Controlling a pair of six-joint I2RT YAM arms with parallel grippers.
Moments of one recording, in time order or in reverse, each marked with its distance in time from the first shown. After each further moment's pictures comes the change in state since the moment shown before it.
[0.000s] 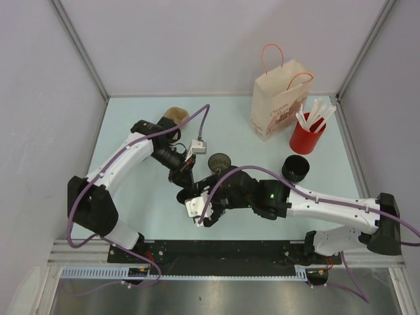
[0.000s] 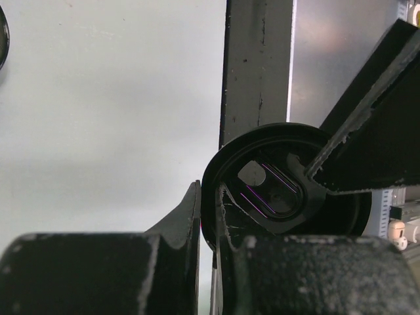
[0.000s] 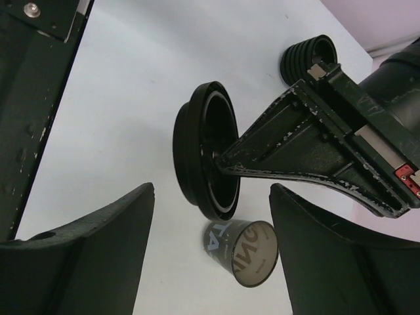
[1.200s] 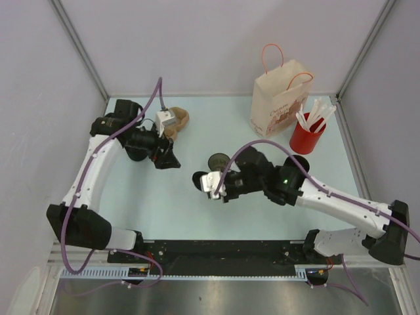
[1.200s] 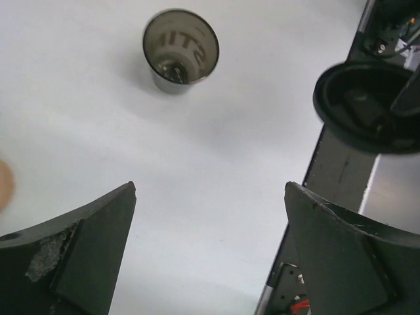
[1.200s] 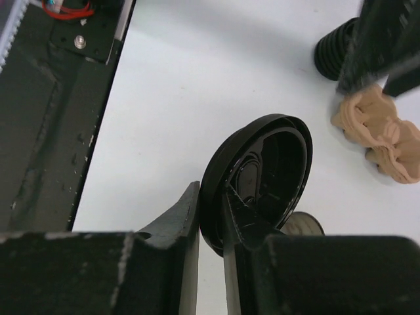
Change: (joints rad) left arm 0.243 -0.130 0.071 0.185 -0.069 -0.183; right arm -0.162 -0.033 0.000 -0.047 -0.253 0.150
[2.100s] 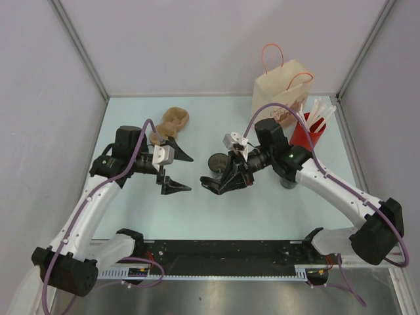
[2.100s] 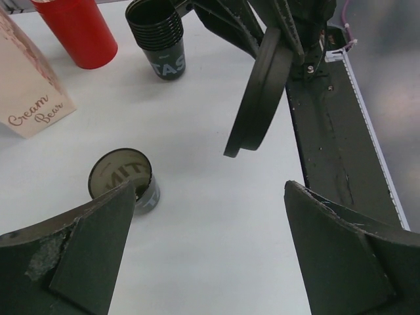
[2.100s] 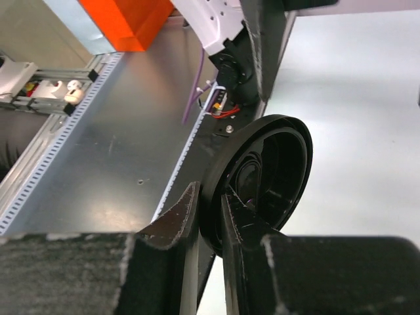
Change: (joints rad) left arm -0.090 -0.386 -0.366 0.384 0.353 0.175; right arm -0.433 0.055 0.003 0.090 -0.895 0.453
